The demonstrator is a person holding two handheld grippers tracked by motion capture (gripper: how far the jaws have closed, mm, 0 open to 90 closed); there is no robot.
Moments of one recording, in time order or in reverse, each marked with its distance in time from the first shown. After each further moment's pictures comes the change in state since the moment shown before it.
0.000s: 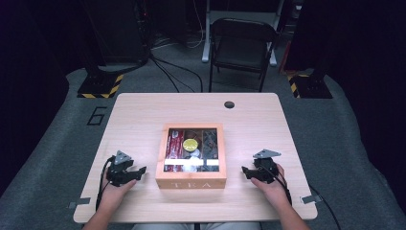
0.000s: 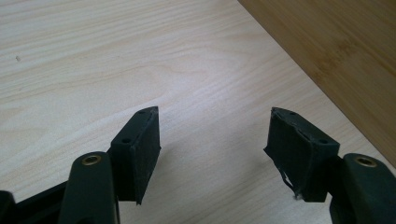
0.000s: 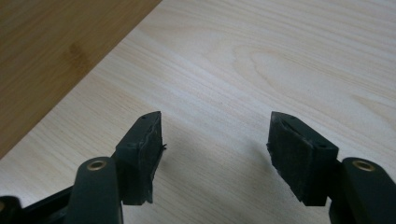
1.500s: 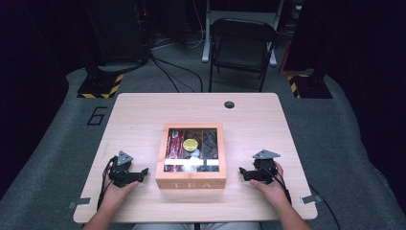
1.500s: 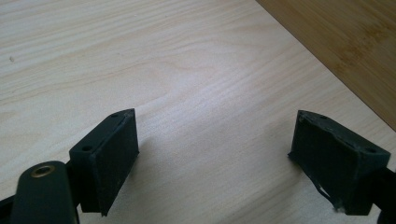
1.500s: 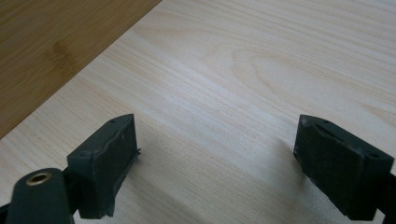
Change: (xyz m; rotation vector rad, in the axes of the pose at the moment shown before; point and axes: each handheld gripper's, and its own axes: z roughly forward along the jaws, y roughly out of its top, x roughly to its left) left arm 0.003 -0.005 0.012 0.009 0.013 0.034; right arm -0.006 -0.007 0.014 -0.041 0.011 -0.020
